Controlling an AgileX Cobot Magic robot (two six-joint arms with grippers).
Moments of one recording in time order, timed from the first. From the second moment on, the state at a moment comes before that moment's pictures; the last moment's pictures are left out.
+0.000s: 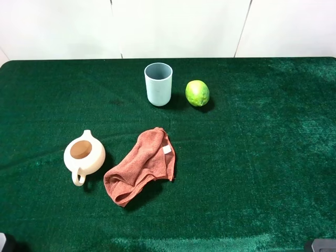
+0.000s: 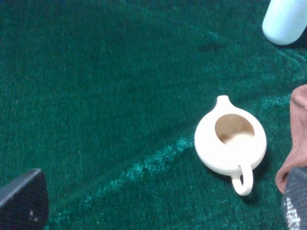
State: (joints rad) left arm -0.13 -0.01 -0.50 0.01 1.06 0.00; right arm 0.03 -0.01 -0.50 -0.02 1.03 0.02
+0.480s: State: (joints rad) left arm -0.13 -0.01 -0.50 0.01 1.06 0.02; right arm 0.03 -0.01 -0.50 -0.02 1.03 0.02
